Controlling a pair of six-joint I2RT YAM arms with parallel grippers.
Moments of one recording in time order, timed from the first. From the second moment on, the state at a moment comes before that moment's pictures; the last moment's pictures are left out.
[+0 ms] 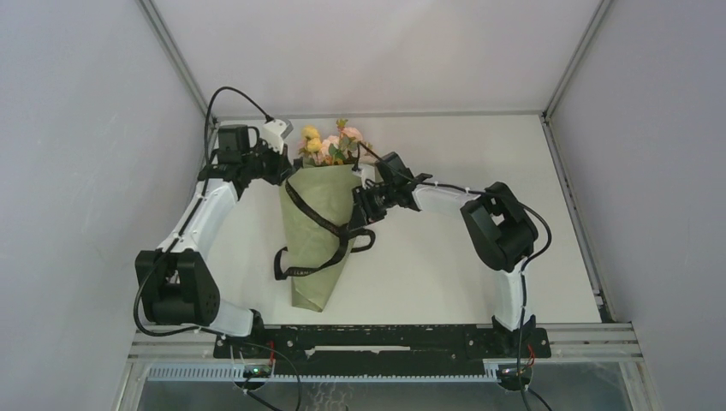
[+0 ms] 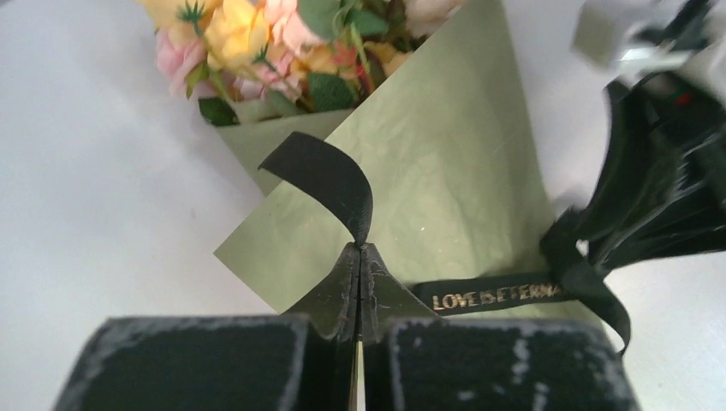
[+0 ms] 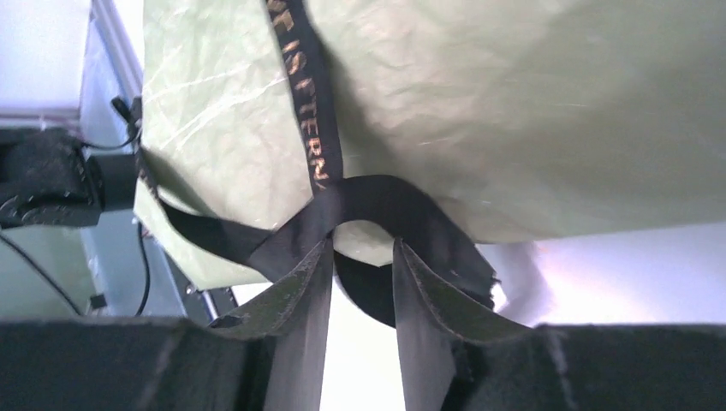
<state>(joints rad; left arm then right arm) -0.04 1.44 1.19 -0.40 0.53 0.30 0.64 2.01 1.33 -0.19 -0.75 0.30</state>
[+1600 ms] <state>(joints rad) -0.04 1.44 1.06 -0.32 0.43 0.34 0.74 1.85 0.97 0.17 -0.13 0.34</state>
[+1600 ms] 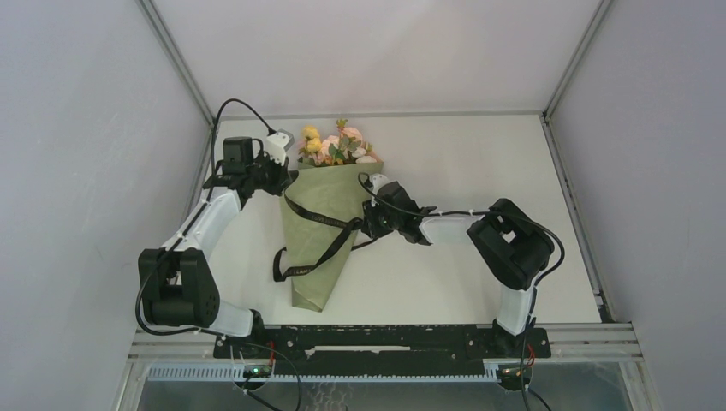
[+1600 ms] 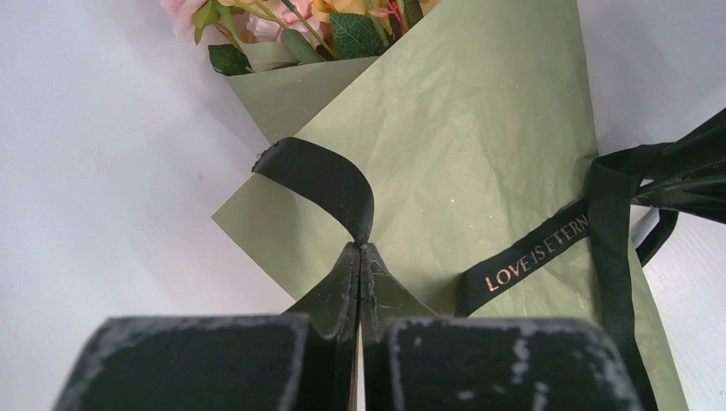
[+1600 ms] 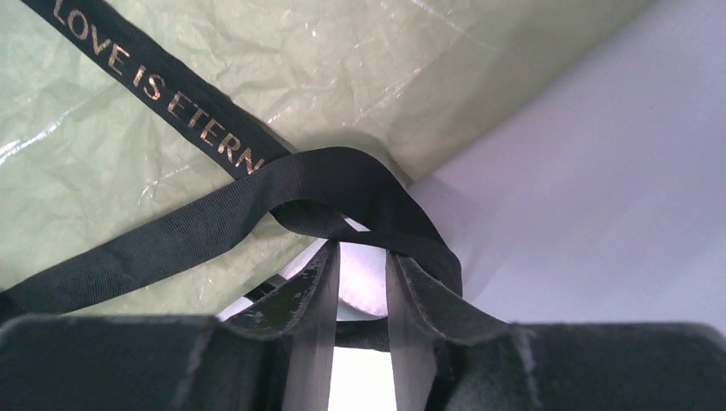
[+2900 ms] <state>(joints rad) -0.04 1.45 1.06 -0.35 0.48 0.34 0.72 1.98 1.12 0.17 -0.02 0.31</state>
